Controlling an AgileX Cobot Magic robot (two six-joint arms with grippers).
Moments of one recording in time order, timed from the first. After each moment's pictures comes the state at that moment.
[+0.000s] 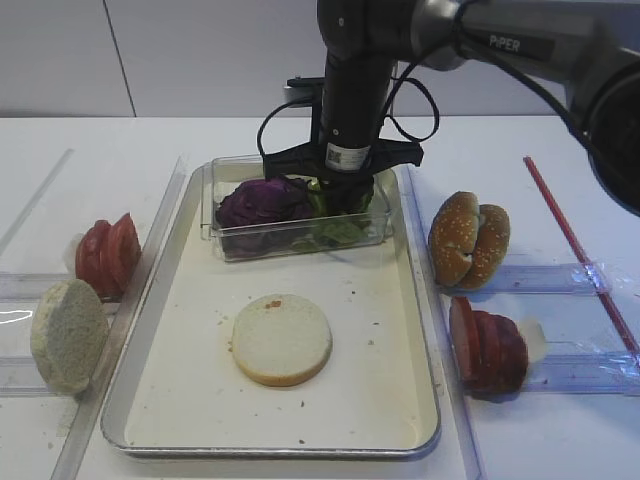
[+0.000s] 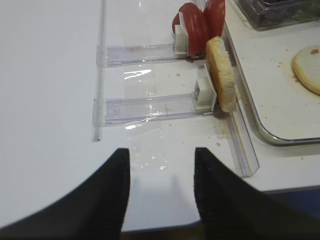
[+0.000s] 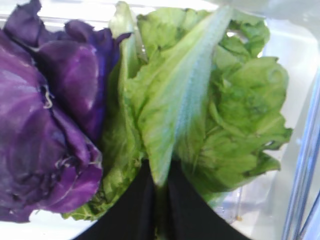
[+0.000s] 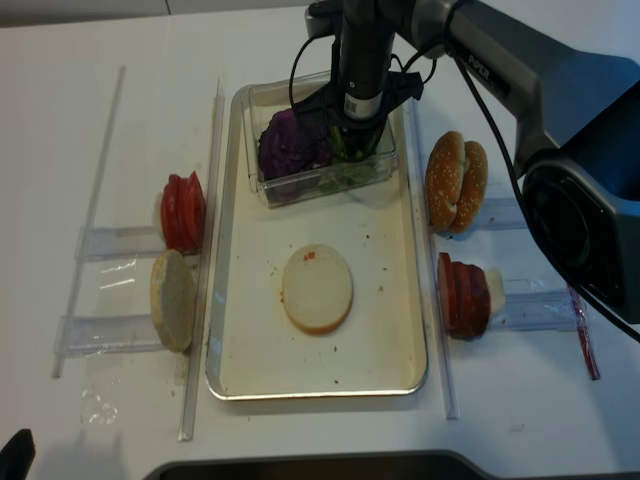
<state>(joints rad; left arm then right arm) -0.08 -0.01 -0.48 0.03 1.18 -0.04 0.53 2.30 -2.06 0.06 1.23 0.25</state>
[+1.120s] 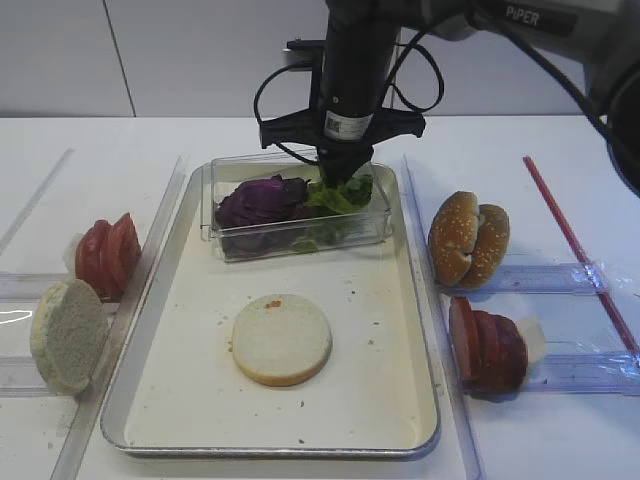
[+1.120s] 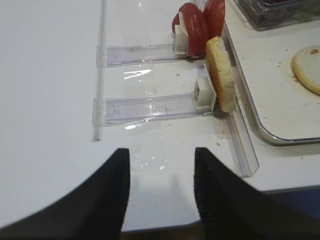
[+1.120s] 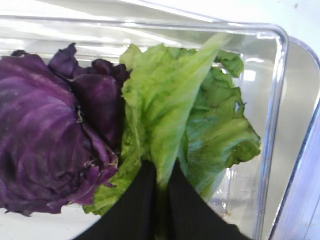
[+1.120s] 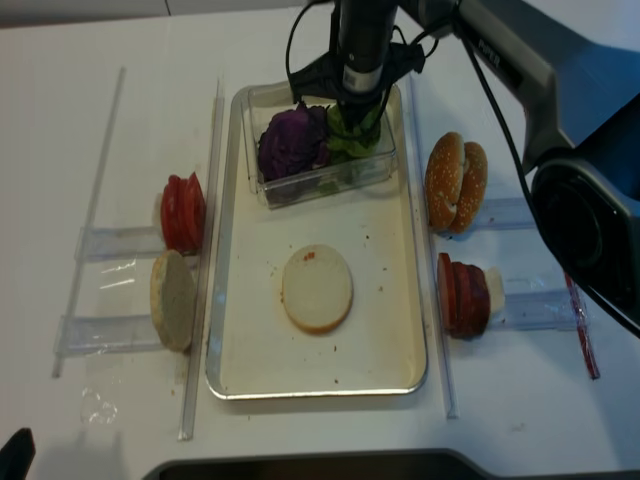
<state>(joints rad) -0.08 -0.01 -0.48 0.03 1.18 -0.04 0.53 2.27 -2.12 0.04 1.24 0.28</state>
